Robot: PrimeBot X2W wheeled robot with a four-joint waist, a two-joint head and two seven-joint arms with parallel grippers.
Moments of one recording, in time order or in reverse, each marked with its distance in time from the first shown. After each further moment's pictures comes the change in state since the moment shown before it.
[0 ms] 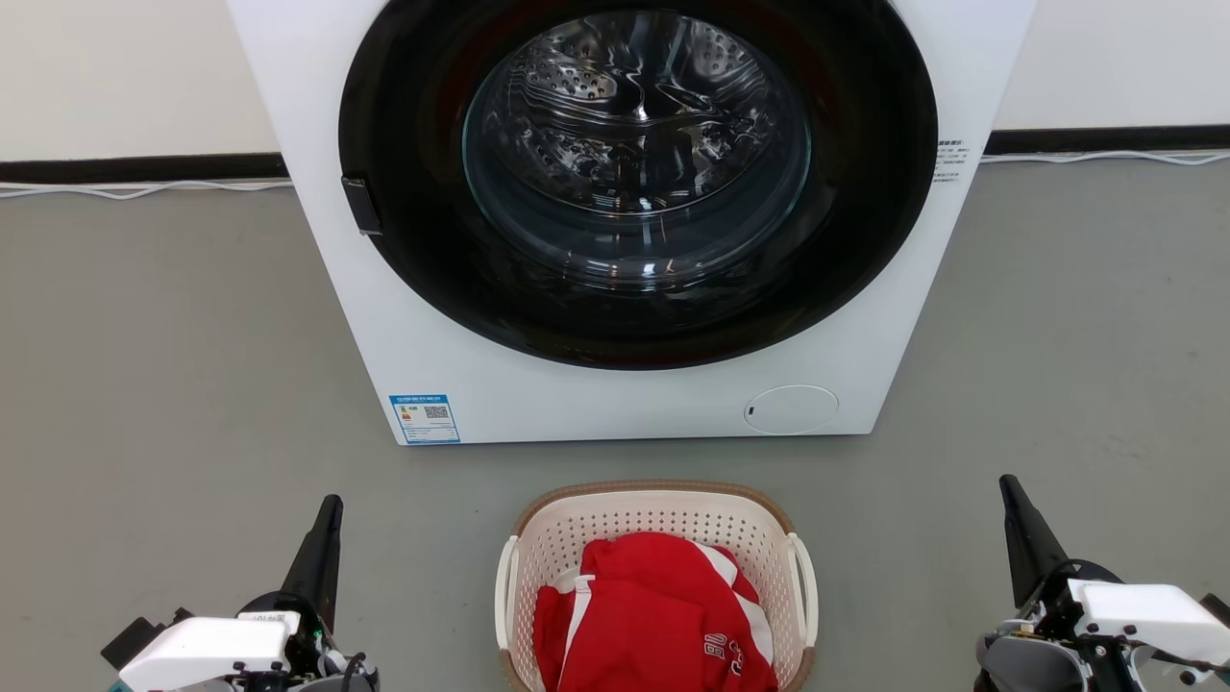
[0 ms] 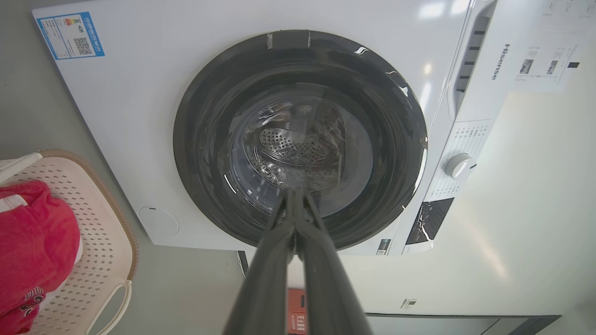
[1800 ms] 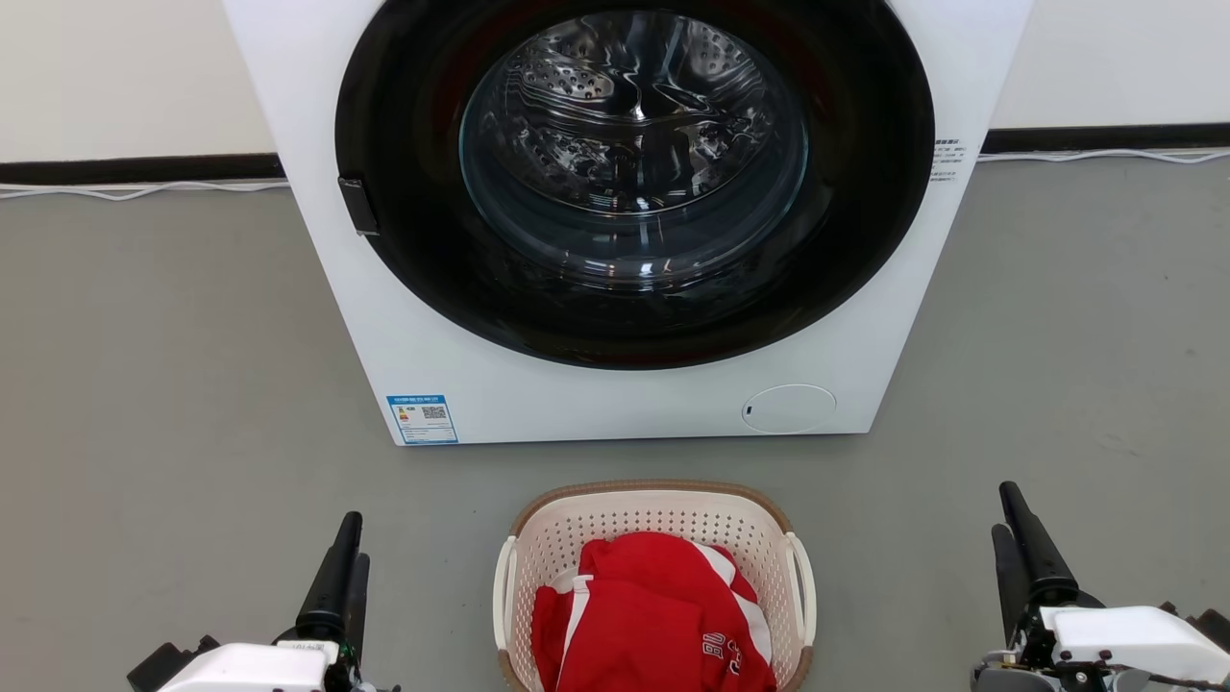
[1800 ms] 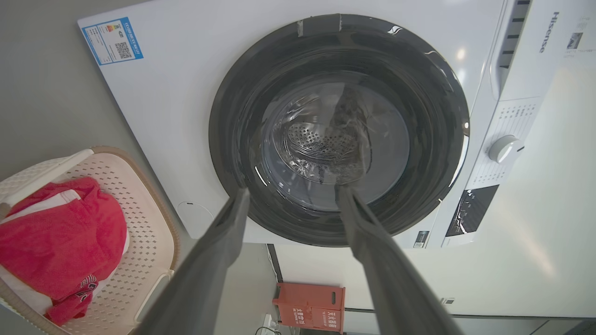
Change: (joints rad) left arm 0.036 -0.007 -0.052 0.029 0.079 0.000 -0.065; right arm 0.044 -0.001 0.033 -0.008 -0.132 -0.001 -0.060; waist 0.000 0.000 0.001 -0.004
